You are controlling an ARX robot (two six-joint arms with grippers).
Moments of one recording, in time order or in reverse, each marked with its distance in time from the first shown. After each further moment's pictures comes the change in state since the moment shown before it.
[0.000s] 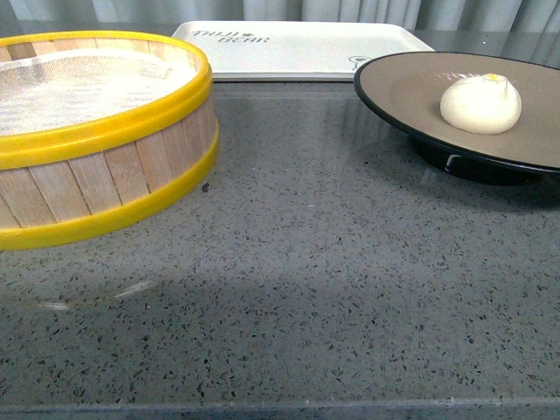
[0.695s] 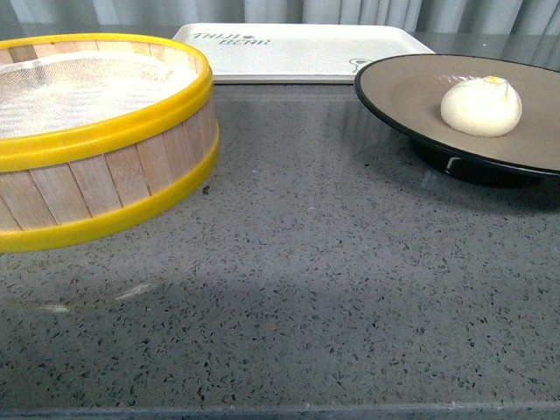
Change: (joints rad) left arm 0.000 0.000 0.000 0.000 0.000 0.001; right arm 0.076 0.121 0.003 0.129 0.287 -0.090
